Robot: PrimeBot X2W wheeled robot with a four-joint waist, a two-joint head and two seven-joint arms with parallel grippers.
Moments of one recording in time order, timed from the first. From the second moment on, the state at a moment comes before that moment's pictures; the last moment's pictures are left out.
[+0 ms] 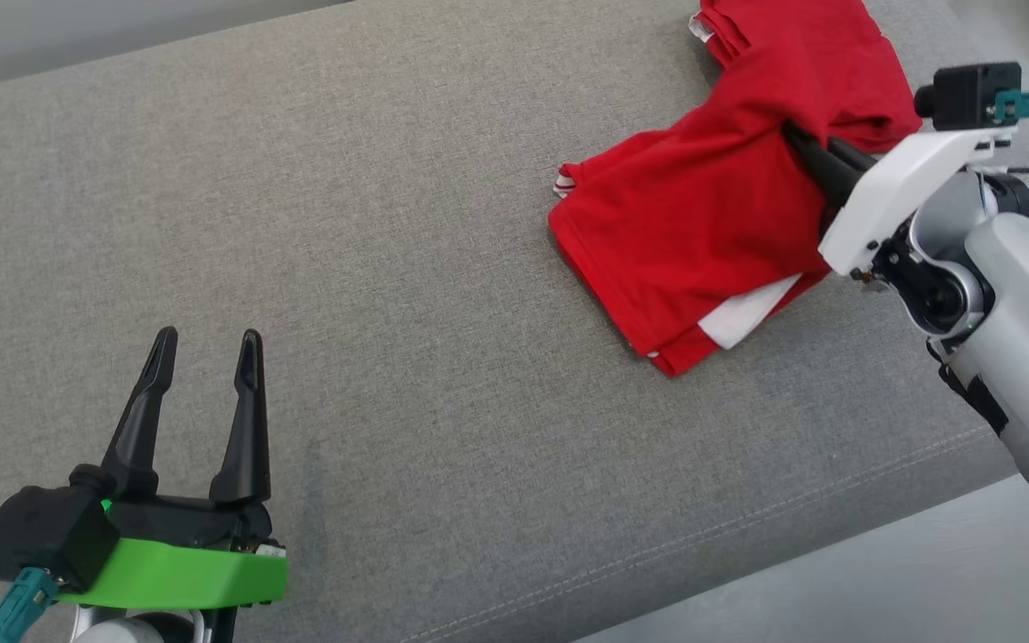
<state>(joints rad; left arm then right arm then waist) -0.04 0.38 -0.29 -0.24 -0.54 0.13 -0.23 -0.88 -0.45 0.66 0.64 1.02 0.13 0.08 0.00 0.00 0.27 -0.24</state>
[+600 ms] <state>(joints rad) -0.06 0.38 -0.31 -0.23 -0.54 0.13 -0.22 -1.20 -0.36 0.57 0.80 0.92 0.13 0.19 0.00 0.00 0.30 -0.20</state>
